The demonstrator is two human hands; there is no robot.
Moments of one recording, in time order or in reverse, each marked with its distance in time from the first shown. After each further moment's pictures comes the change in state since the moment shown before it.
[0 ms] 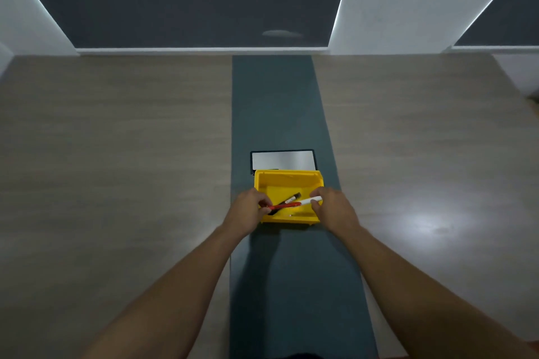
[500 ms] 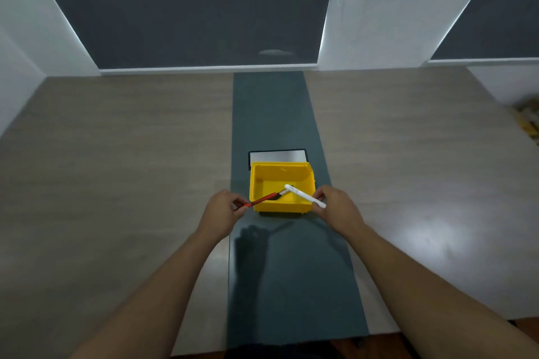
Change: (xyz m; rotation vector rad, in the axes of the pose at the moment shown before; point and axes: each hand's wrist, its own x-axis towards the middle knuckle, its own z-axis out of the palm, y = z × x) left_hand -0.102 0.002 -0.018 -0.019 0.199 -0.054; right_hand -0.094 0.011 -0.034 0.109 0.052 -0.035
